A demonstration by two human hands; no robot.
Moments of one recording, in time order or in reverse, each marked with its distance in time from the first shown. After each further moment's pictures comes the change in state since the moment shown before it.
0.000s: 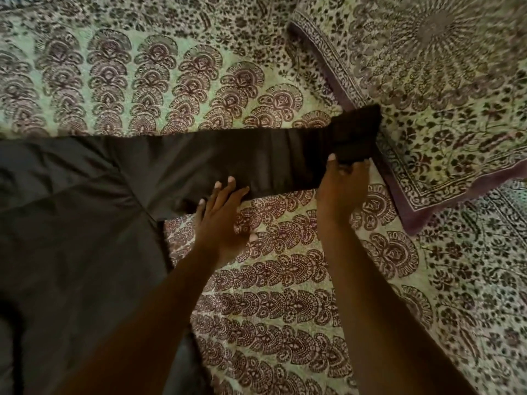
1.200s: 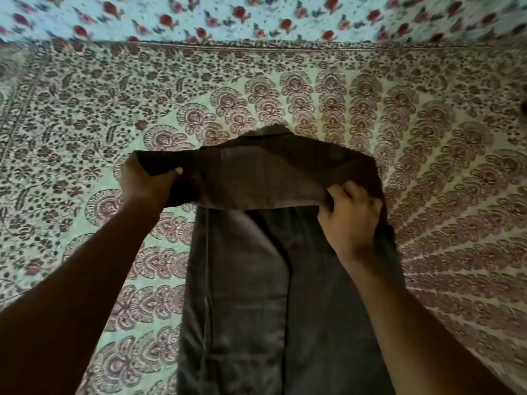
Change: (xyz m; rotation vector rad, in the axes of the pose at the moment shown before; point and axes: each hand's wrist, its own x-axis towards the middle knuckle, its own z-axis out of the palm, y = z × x) left_hand -0.230 -0.377 -0.337 -0.594 0.934 -0.726; right_hand -0.379 -0.122 0.154 -0.674 -0.588 -0.989
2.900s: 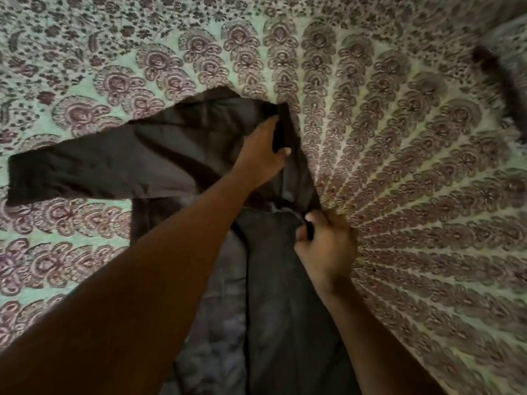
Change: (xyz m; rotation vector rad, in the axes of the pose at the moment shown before) left_hand -0.104 0.054 0.237 0.305 -0.753 0.594; right_hand -0.096 0.051 0.012 0.004 -0.107 0.238
